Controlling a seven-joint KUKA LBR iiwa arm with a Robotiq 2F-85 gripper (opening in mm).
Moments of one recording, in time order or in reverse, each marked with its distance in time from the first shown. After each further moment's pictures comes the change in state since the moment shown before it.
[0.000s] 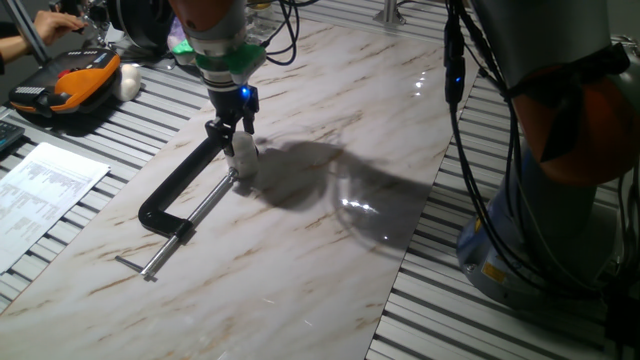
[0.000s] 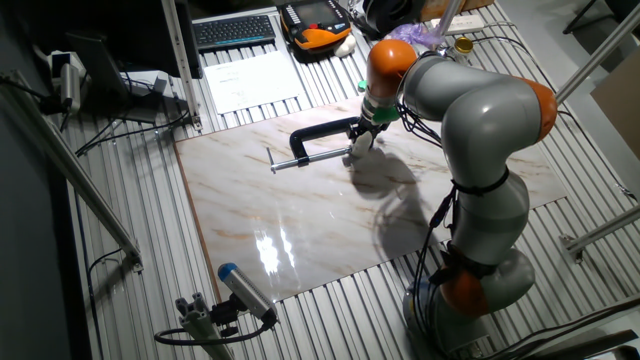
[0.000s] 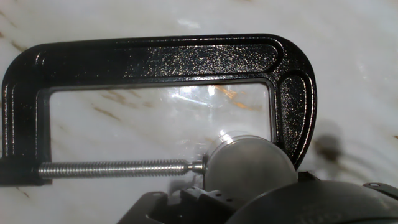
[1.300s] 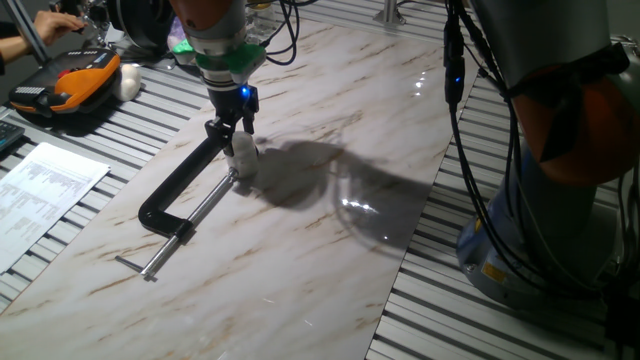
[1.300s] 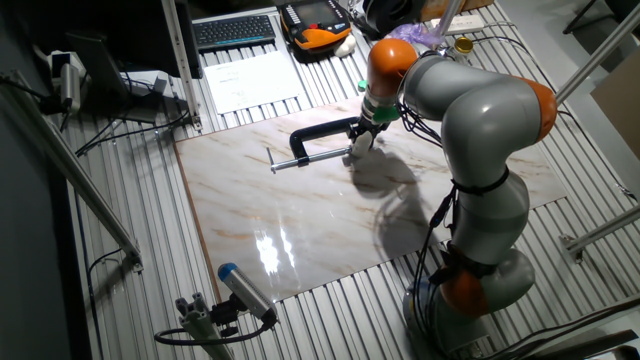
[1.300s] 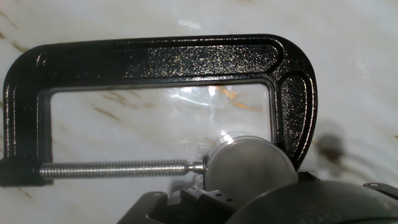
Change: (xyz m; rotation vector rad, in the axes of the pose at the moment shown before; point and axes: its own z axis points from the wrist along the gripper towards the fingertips) arm 0.000 0.000 0.000 -0.006 -0.003 -0.001
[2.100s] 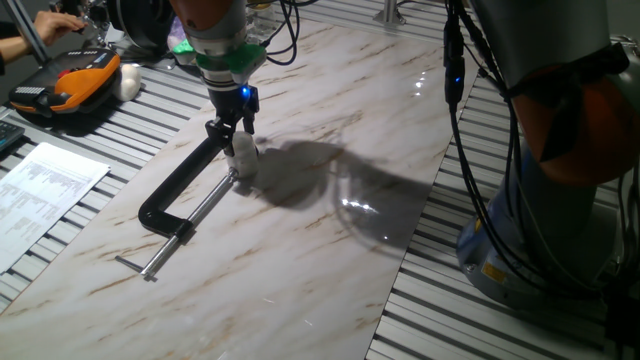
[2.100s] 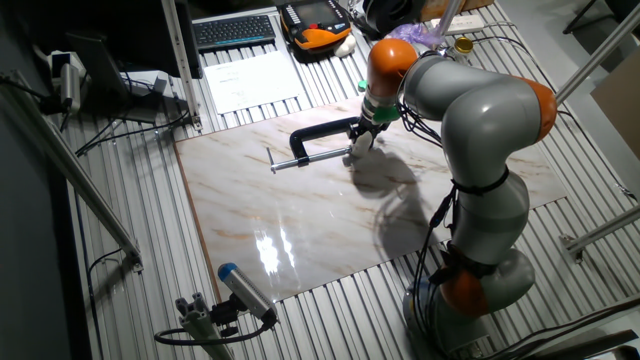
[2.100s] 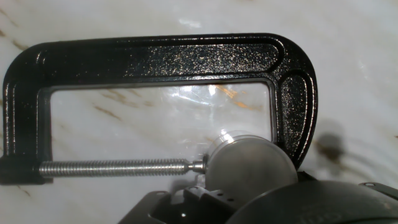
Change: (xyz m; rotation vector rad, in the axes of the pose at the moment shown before) arm 0.000 0.000 0.000 0.000 0.003 -0.007
